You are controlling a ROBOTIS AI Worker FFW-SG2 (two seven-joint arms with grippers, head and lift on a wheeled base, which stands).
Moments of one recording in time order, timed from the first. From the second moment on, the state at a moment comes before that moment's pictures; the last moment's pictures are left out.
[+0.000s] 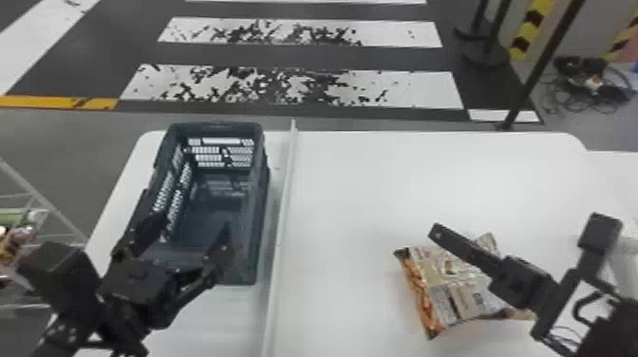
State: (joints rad) left arm 0.77 0.20 0.09 -2.33 0.26 0.22 -0.16; right arm 0.38 -0.09 -0.27 -2.01 -0.59 0.84 0.56
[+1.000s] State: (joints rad) left arm 0.75 0.20 0.09 -2.29 0.26 0.19 -0.17; right arm 0.38 -0.12 -0.05 -2.04 -0.33 0.92 0.43
